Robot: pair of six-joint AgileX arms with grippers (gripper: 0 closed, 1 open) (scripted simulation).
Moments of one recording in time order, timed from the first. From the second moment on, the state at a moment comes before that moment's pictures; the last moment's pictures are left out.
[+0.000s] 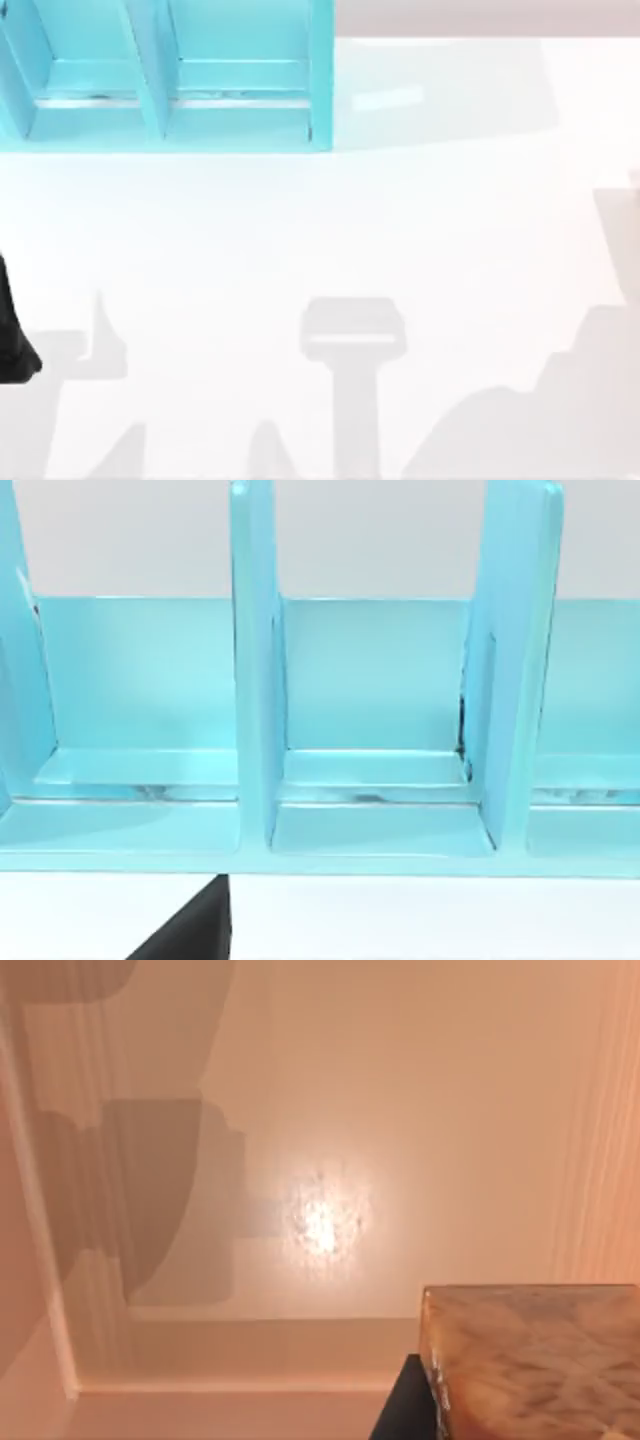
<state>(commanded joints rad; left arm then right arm) 0.00 0.00 0.00 0.00 0.00 0.00 -0.53 1.73 1.48 -1.34 0.00 -0.50</state>
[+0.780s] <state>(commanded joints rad) 0.00 0.00 0.00 0.00 0.00 0.00 0.36 2.34 2.11 -1.38 0.03 0.39</state>
